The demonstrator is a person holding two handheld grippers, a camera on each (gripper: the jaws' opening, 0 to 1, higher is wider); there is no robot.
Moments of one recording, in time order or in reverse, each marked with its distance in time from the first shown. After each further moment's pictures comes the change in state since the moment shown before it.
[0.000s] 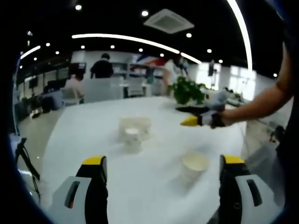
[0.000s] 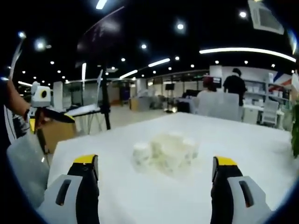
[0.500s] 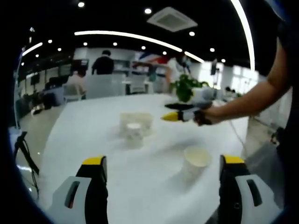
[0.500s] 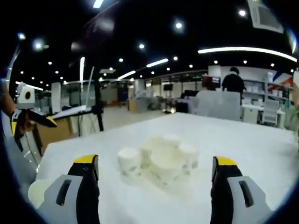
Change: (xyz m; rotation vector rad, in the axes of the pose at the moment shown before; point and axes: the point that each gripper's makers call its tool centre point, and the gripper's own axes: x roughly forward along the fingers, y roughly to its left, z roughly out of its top) left arm -0.001 0.007 -0.011 -0.024 0.018 0.021; right arm 0.059 -0.023 -0.006 0.010 -0.010 -0.020
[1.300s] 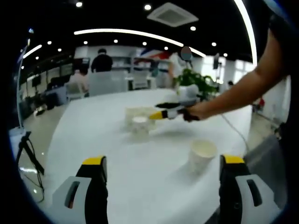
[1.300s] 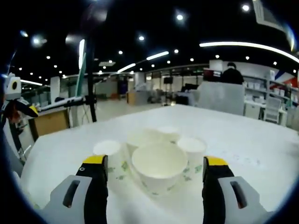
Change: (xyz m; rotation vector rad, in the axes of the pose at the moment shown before) left arm -0.005 0.013 -0.011 0.021 0.042 0.030; right arm 0.058 -0.019 -0.032 -0.023 0.068 0.001
